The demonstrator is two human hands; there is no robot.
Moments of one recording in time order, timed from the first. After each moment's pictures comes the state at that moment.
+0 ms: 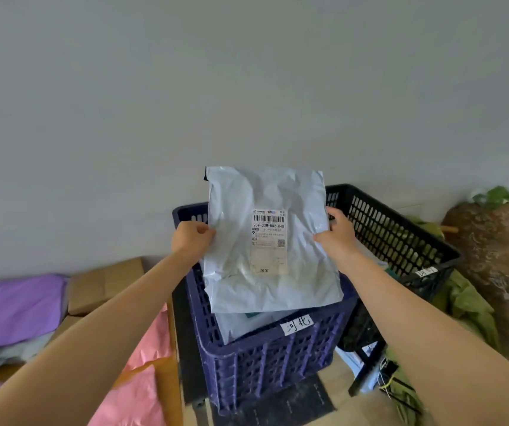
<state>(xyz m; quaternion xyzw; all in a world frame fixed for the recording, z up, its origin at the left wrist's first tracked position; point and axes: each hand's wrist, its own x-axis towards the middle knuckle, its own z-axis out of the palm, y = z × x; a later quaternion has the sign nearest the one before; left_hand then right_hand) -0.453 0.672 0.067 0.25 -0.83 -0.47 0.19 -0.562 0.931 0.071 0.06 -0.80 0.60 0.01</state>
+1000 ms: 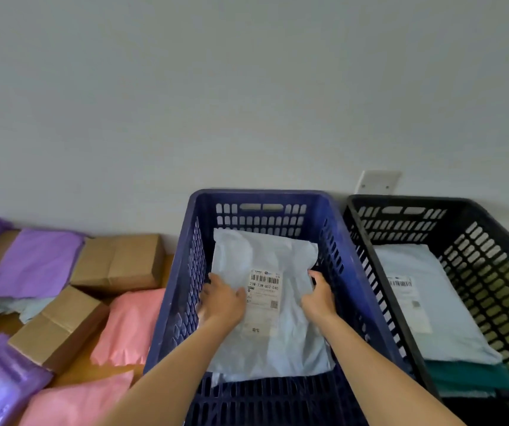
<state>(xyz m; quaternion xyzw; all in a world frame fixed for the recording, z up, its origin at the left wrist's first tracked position) -0.572 0.691 -0.092 0.52 -0.80 -0.29 -0.03 -0.704 0.824 -0.106 0.10 -0.86 0.45 -0.22</state>
